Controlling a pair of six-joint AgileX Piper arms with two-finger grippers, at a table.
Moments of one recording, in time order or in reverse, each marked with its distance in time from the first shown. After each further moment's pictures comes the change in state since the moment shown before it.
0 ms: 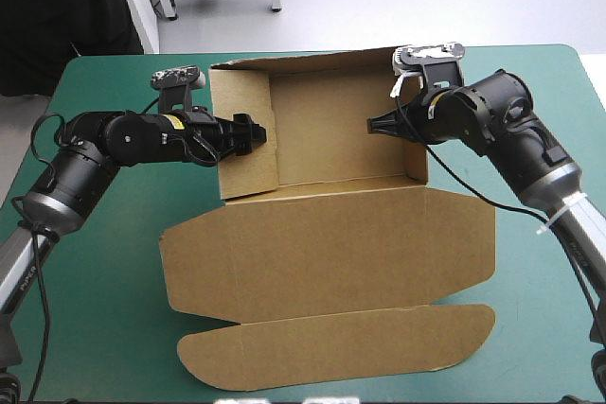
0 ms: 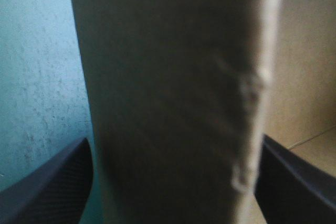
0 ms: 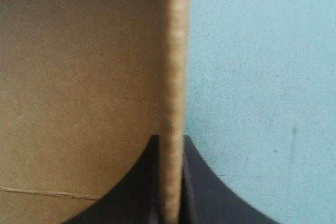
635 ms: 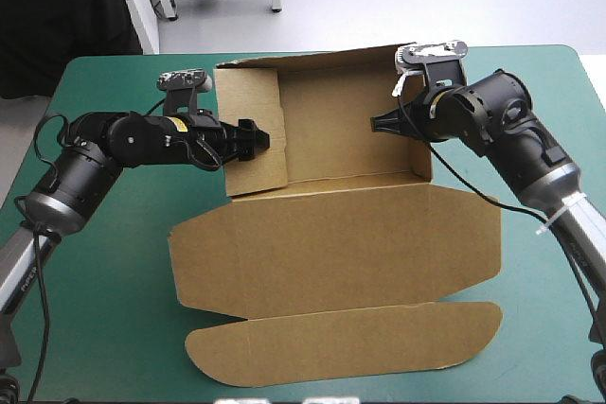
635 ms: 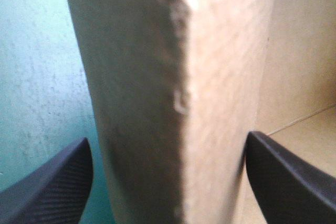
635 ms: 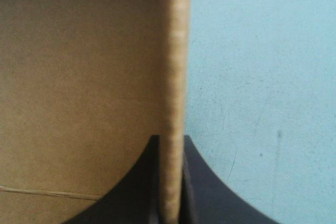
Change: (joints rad) left arm -0.019 0.003 -0.001 0.005 0.018 0.033; right arm 0.001 0.000 0.000 -0.051 -0.004 0.018
